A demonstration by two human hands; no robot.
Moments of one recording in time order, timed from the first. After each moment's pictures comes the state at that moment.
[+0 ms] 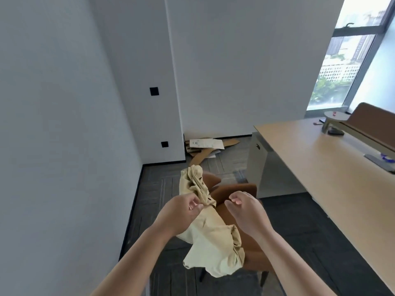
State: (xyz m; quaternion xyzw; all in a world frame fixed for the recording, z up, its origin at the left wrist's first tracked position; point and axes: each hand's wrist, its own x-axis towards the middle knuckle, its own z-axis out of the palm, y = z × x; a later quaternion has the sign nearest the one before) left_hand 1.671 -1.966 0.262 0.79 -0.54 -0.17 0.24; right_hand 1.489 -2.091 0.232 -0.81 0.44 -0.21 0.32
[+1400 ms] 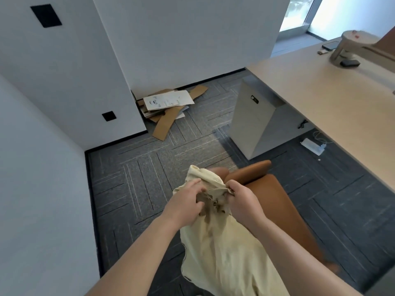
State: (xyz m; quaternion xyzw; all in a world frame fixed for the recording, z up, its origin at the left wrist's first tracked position) left_hand 2.015 -2.332 0.007 0.68 -0.63 -0.34 0.13; right_hand 1.827 -2.373 0.018 -0.68 0.61 -0.11 0.39
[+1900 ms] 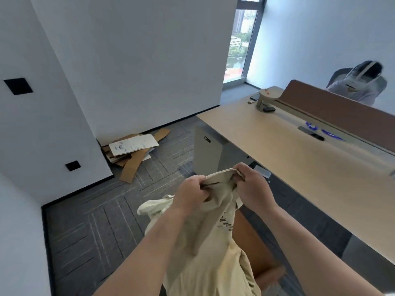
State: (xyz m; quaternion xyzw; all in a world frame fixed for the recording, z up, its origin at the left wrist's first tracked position) left_hand 1.902 -2.367 0.175 0.61 -0.68 -0.32 0.26; right_hand 1.715 -2.356 0.228 -0.66 0.65 -0.29 0.25
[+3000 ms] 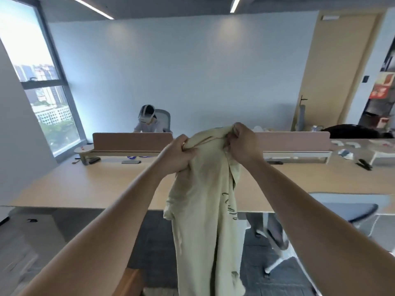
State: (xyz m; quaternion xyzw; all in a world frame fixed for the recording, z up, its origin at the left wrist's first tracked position) left_hand 1.361 -2.023 0.447 0.20 -0.86 -0.39 0.27; right_hand 1.210 -1.869 0.464 -0.36 0.79 -0.48 -0.09
